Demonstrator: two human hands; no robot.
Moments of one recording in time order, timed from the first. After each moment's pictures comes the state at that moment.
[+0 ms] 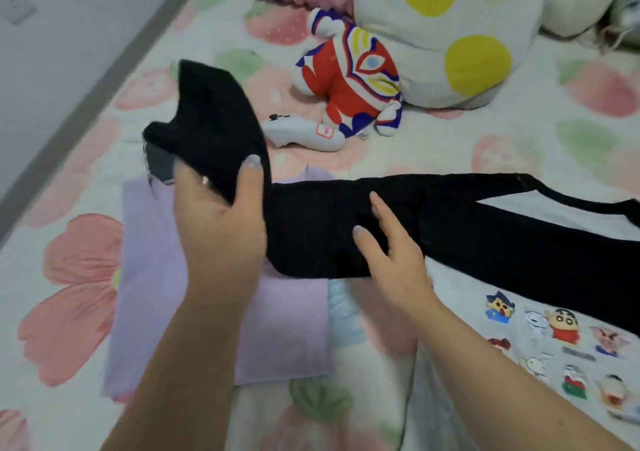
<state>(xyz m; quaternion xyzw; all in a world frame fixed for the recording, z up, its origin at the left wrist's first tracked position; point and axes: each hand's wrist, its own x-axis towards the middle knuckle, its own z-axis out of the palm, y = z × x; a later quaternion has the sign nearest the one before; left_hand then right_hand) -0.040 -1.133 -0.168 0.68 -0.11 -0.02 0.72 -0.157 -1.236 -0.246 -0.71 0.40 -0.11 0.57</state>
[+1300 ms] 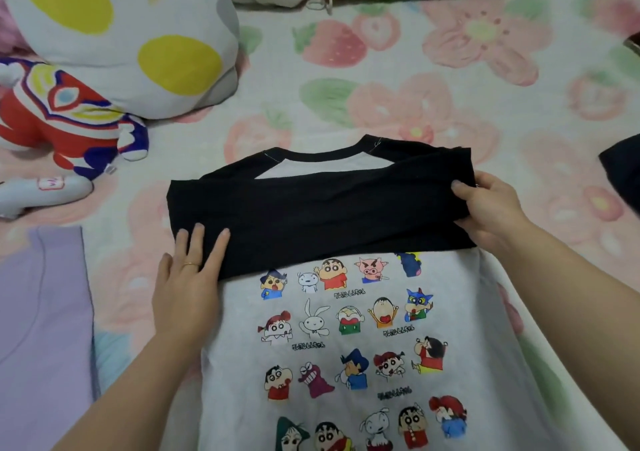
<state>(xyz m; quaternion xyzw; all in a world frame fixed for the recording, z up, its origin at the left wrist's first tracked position) -0.180 -1.245 -0.289 0.85 -0.52 -0.09 -0.01 -0.469 -1.471 -0.260 -0.35 0.64 -0.34 0.59</state>
